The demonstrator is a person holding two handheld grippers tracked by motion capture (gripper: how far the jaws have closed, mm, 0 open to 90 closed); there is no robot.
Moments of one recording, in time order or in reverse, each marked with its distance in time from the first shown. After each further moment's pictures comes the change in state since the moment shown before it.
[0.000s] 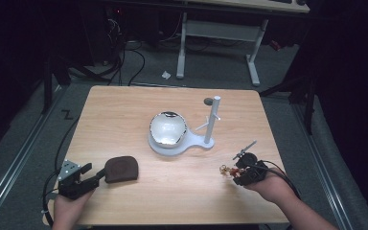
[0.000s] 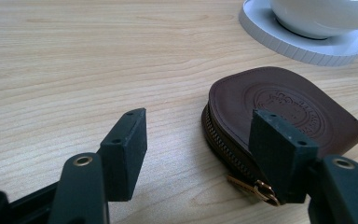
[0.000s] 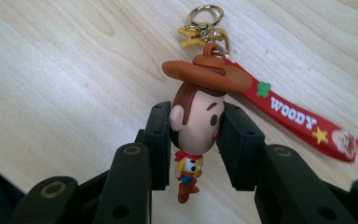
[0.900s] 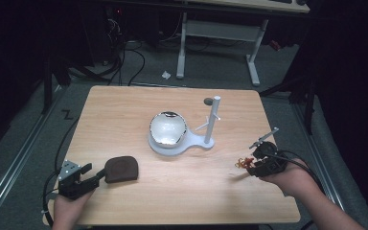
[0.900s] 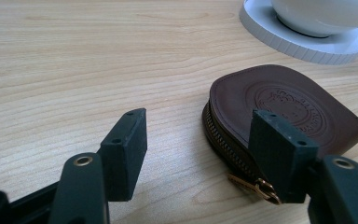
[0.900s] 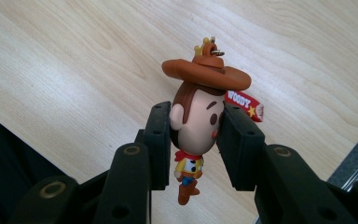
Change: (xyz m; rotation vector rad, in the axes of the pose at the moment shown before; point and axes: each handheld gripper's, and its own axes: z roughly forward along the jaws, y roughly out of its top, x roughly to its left) left arm 0.000 -0.001 0.001 0.005 -0.001 -0.001; right arm -0.014 -0.005 -0.071 -0.053 -0.049 0.011
